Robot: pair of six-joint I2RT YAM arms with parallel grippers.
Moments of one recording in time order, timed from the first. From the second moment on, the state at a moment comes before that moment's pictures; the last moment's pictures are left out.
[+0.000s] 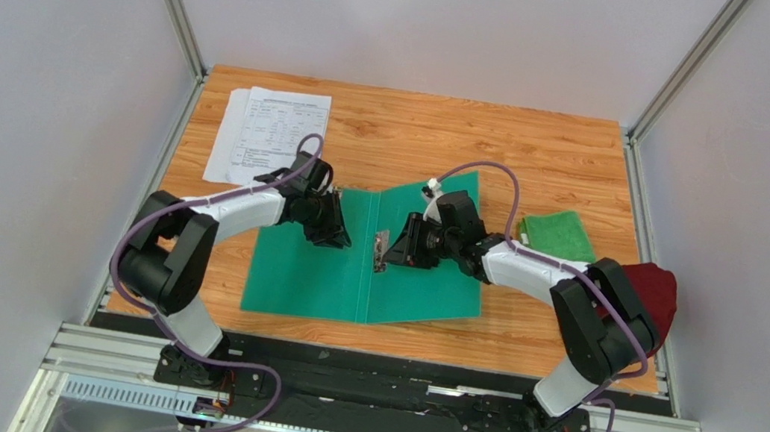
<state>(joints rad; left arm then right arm) -0.40 1.62 0.93 -0.37 0.30 -0.72 0.63 1.64 0.85 0.06 -0.41 0.70</state>
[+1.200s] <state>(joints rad) -0.49 1.64 0.76 -0.08 0.29 -0.83 0.61 1.80 0.78 0.28 -0.50 0.81</state>
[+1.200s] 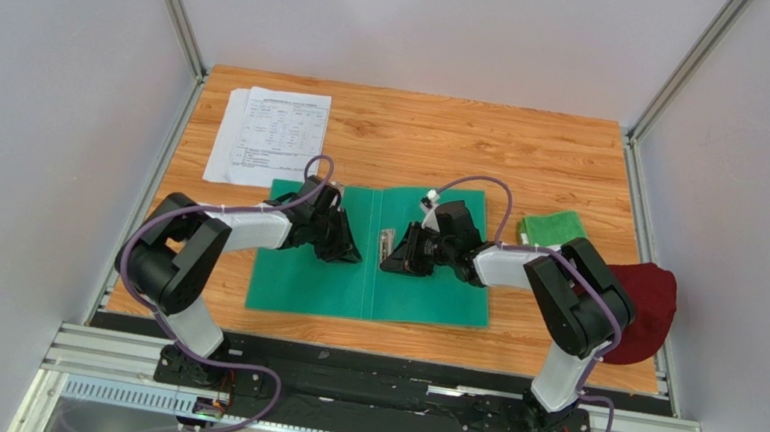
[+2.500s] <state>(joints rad) -0.50 1.92 1.25 -0.43 0.15 -0.71 0.68 1.84 0.99 -0.01 -0.14 0.84</state>
